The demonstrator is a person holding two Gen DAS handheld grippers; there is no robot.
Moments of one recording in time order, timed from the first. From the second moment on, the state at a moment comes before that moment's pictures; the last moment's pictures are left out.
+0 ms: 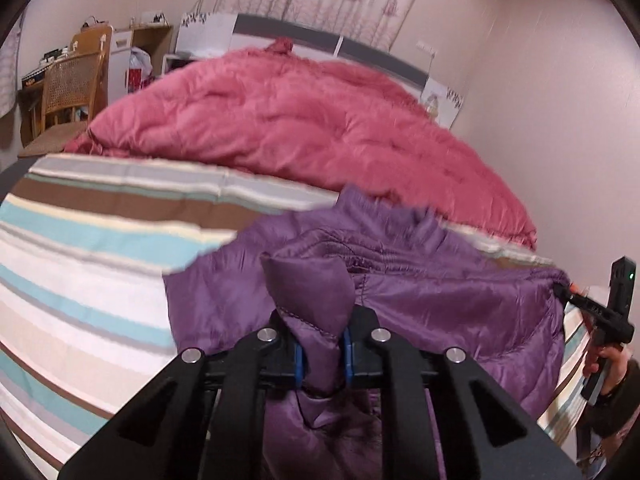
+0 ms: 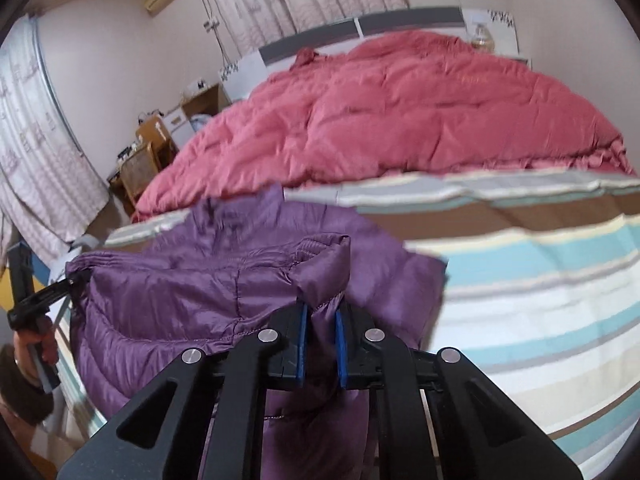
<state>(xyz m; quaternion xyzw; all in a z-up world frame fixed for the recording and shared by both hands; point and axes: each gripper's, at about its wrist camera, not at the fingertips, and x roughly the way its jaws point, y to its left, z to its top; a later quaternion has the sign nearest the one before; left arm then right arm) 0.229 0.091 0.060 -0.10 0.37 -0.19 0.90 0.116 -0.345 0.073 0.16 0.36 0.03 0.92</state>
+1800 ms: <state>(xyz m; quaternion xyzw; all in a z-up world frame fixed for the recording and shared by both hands) 0.285 0.036 0.009 -0.05 0.37 -0.04 0.93 0.250 -0.321 -0.002 0.05 0.41 -0.11 0.91</state>
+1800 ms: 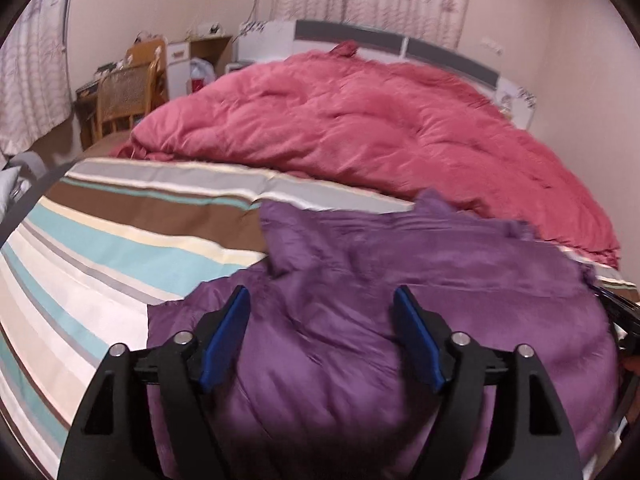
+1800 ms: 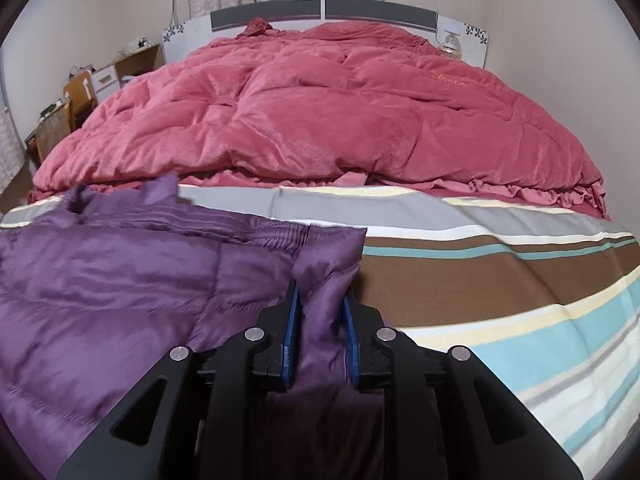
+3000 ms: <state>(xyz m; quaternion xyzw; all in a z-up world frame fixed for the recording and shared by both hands) 0.246 -0.044 0.003 0.03 0.34 -0.08 0.94 0.210 -0.211 0.013 0.09 0.36 0.02 0.93</state>
